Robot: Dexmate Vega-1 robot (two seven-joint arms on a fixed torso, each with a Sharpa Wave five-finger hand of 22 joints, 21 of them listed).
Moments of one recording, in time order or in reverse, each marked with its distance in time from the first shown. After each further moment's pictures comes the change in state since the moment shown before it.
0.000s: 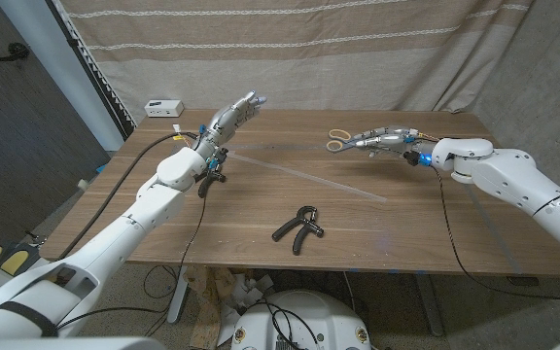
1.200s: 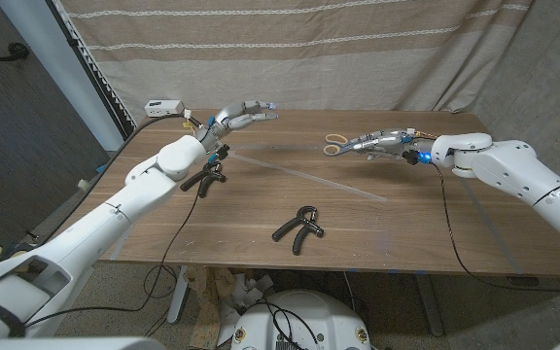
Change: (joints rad) left arm -0.030 0.136 0.055 -0.212 0.270 0.208 0.096; left_hand 0.340 -0.102 0.052 -0.002 0.035 0.038 -0.054 -0.013 0.005 0.000 -0.046 -0.004 0.005 -0.025 -0.004 -0.005 0.000 0.022 0.000 -0.004 0.000; right arm 0.049 -0.012 -0.032 0.009 0.032 -0.081 0.060; right_hand 0.000 0.000 0.007 0.002 0.000 0.000 0.000 -0.015 -0.005 0.000 0.000 -0.013 -0.009 0.000 0.000 -0.002 -0.008 -0.002 0.002 0.015 -0.019
